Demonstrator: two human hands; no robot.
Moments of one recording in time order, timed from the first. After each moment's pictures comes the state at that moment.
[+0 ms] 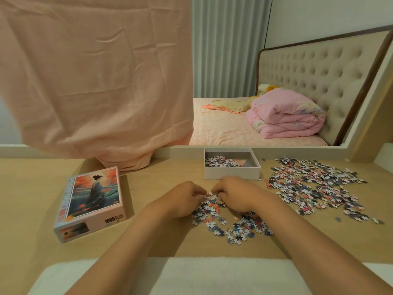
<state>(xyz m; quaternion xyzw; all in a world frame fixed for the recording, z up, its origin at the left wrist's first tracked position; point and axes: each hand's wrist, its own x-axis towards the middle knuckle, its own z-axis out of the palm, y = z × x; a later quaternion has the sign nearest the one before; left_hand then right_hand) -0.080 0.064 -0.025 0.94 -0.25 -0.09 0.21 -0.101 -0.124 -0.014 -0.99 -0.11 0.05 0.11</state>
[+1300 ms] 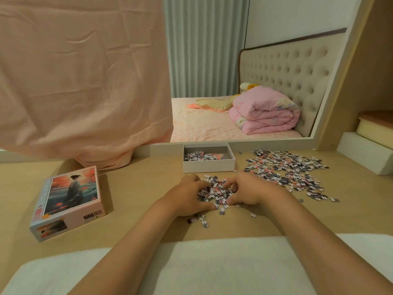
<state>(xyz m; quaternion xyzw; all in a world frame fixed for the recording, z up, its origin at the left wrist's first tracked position) -0.103 0.011 -0.039 0.92 -0.34 -0.04 0.18 -0.157 -0.194 -0.002 -0.98 0.02 0.10 0.18</state>
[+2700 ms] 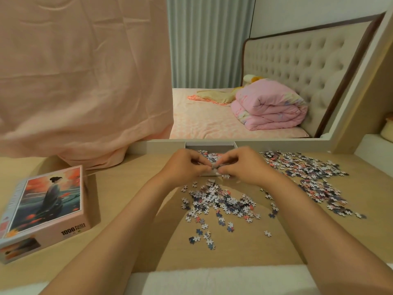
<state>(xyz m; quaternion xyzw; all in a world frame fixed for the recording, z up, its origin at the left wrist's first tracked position) -0.027 0.001 -0.010 0.84 -0.27 -0.03 0.48 -0.085 -0.190 0.009 -0.92 -0.02 -0.07 0.40</state>
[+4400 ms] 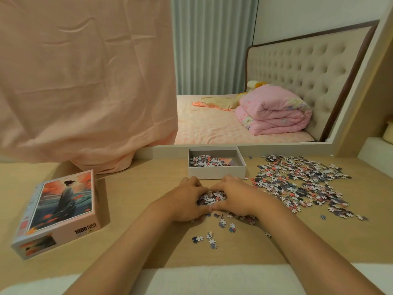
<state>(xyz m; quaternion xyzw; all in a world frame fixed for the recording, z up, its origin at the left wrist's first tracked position) -0.067 0.020 -0.037 0.93 -0.35 -0.06 0.12 -0.109 -0.162 -0.020 -0.99 -0.06 0.08 0.12</state>
